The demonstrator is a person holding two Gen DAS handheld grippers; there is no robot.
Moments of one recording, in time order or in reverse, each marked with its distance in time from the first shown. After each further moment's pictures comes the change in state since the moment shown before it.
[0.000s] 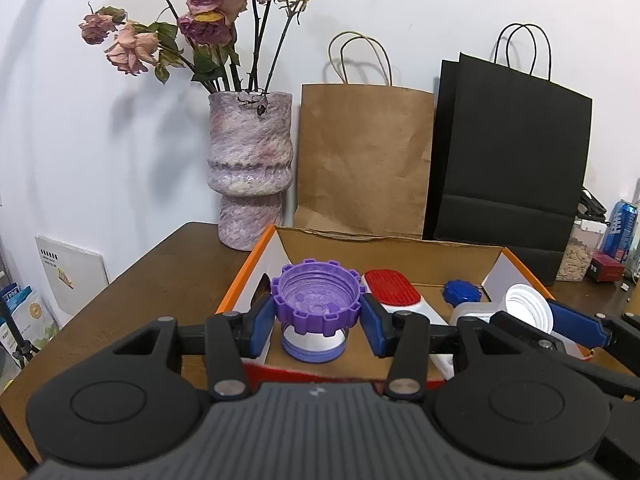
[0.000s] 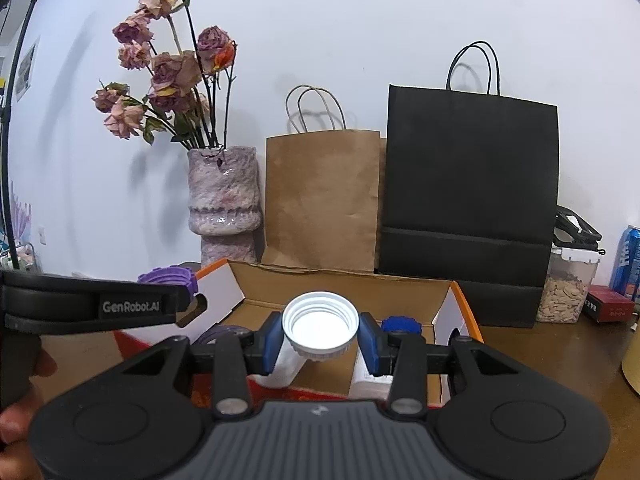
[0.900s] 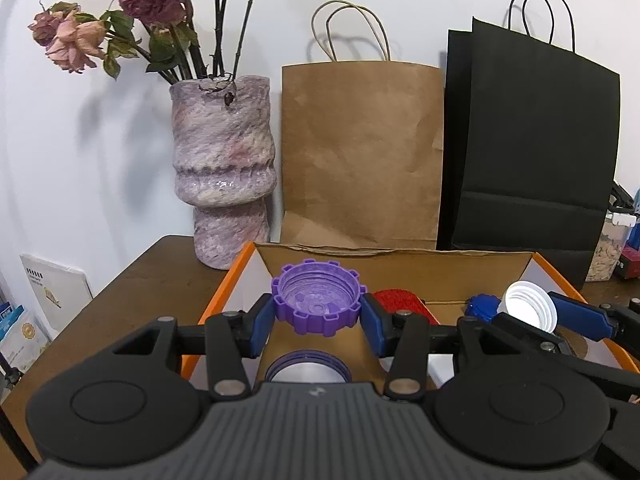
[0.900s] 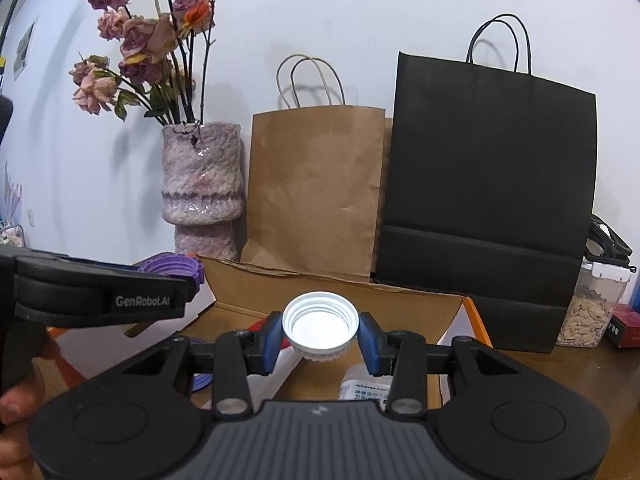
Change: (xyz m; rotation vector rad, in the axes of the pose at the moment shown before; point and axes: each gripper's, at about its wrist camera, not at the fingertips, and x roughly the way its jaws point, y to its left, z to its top) left arm 0.079 -0.011 0.020 0.053 0.022 0.000; right arm 0.078 -0.017 0.012 -0.045 0.040 -0.003
